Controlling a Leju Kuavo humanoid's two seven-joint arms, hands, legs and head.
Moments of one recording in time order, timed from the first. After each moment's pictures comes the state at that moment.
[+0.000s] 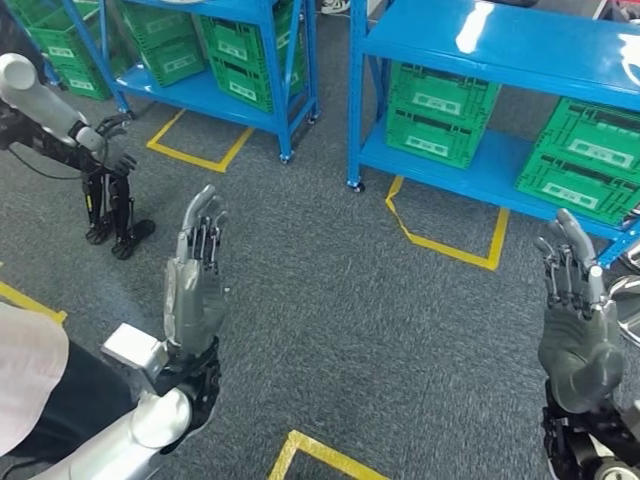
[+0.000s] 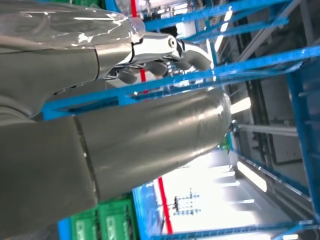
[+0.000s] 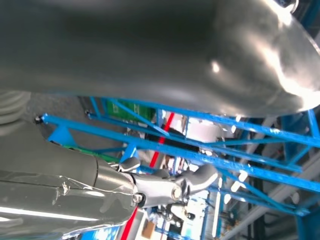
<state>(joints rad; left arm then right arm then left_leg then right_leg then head) -0.11 0.28 -0.55 -1.99 -0.09 0.67 -0.34 -0.19 -0.20 0.63 -1.92 -0.20 -0.22 -0.39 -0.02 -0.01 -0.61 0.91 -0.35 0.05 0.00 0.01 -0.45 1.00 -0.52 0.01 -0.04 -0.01</state>
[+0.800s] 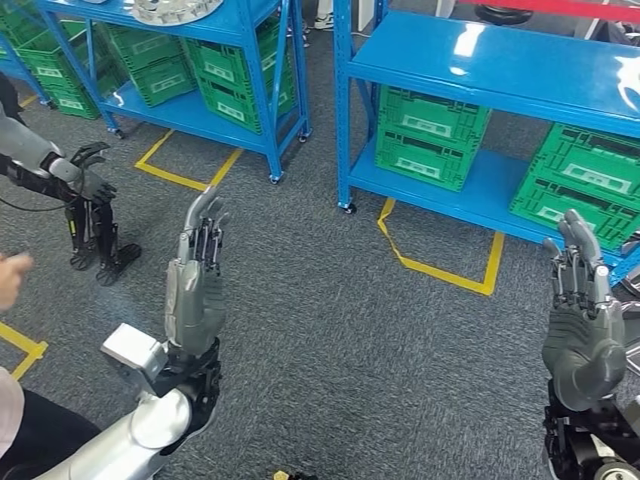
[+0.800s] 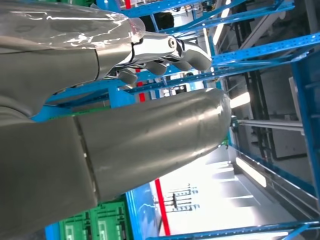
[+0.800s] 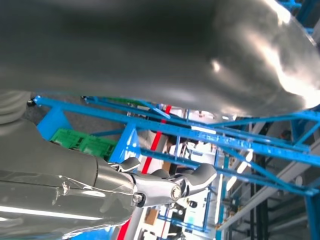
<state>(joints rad) -0.11 0.28 -0.55 -1.99 -0.07 0.67 -0.34 -0.18 -0.19 0.63 -1.91 -0.19 -0.24 -0.38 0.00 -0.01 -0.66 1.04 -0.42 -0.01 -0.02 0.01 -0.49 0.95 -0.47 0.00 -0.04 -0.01</state>
